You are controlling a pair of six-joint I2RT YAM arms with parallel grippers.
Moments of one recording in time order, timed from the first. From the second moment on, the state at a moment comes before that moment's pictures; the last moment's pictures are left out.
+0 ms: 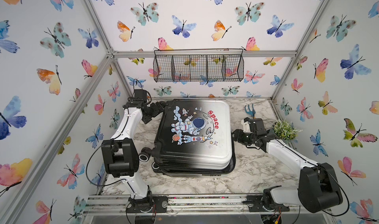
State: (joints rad) left arm 0.01 1.77 1.59 -0.80 0.25 -0.57; right arm 0.33 1.33 0.79 -0.32 -0.33 0.57
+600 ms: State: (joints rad) left arm -0.15 2.15 2.14 -0.82 0.33 -0.49; right arm 0.55 1.17 0.75 -0.50 -0.29 0.56
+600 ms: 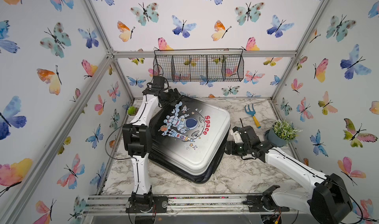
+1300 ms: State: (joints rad) left arm -0.01 1.26 1.62 -1.14 -0.10 -0.51; right arm 0.29 1.33 0.86 -0.52 -0.41 0.46
